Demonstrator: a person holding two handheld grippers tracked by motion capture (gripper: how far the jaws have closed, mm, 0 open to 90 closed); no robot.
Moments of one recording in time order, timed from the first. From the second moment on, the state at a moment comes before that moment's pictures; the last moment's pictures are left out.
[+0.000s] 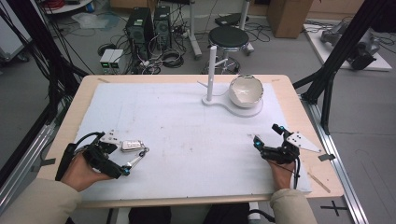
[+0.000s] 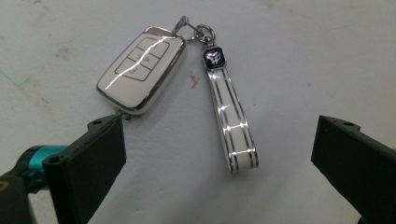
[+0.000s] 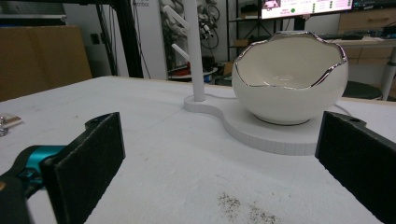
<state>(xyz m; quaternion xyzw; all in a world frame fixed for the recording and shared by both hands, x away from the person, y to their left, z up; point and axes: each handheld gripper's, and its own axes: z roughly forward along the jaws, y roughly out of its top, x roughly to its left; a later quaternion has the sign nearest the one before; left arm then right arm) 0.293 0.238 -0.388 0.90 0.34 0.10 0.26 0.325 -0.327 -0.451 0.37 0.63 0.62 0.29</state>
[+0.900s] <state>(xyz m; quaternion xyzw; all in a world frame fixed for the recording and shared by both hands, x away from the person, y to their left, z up) 0.295 0.227 -0.404 0.92 0.34 0.05 0.20 0.325 -0.328 -0.451 0.37 0.63 0.62 0.29</state>
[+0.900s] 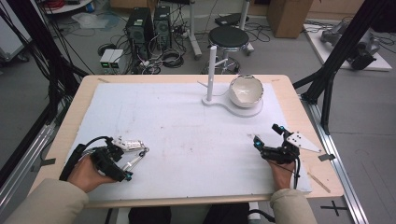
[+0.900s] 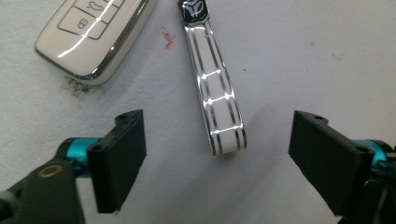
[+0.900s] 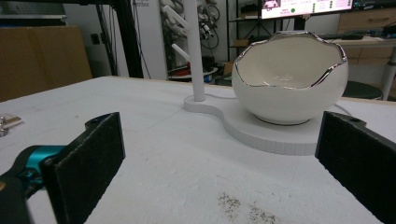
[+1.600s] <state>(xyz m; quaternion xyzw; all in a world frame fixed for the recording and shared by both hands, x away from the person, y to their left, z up) 0.297 0.230 -0.408 0.91 0.35 0.04 0.21 0.325 -0.328 -0.451 0.36 0.63 0.62 0.29</state>
